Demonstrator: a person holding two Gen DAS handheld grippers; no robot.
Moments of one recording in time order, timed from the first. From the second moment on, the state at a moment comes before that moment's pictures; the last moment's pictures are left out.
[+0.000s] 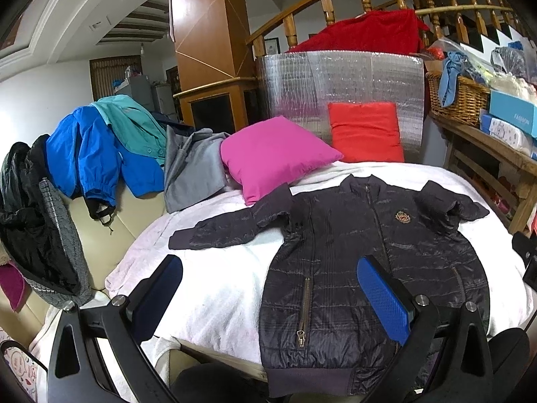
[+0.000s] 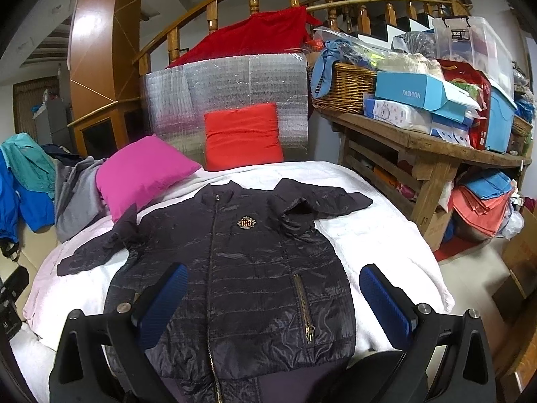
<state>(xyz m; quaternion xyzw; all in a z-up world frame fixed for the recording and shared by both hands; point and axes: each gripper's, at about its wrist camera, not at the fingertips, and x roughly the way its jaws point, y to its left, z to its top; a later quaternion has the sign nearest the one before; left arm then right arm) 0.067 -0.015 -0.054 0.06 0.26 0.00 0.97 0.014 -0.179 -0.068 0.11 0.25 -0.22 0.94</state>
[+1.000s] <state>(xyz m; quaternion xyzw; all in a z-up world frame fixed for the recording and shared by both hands) 0.340 -0.135 -0.272 0.13 0.46 -0.04 0.88 0.253 -0.564 -0.294 0.64 0.23 -0.12 0.72</state>
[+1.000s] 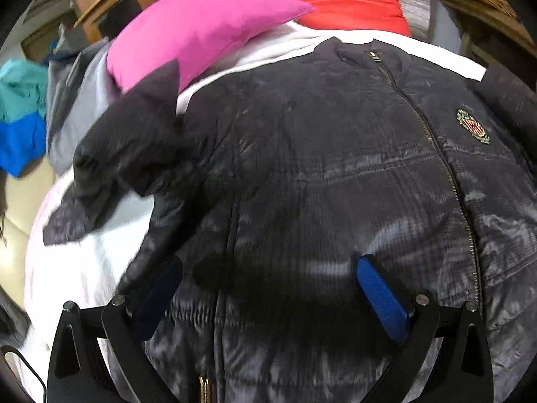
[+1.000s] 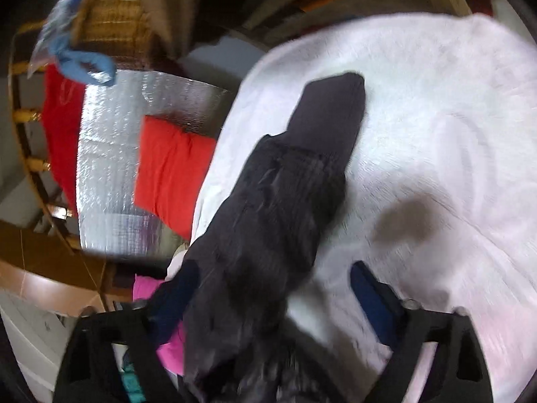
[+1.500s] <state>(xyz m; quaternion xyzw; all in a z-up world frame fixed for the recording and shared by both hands) 0.341 -0.124 -0.269 0.09 0.50 -0.07 0.86 0.299 -0.528 -0.202 0.50 0.19 -0.11 0.84</state>
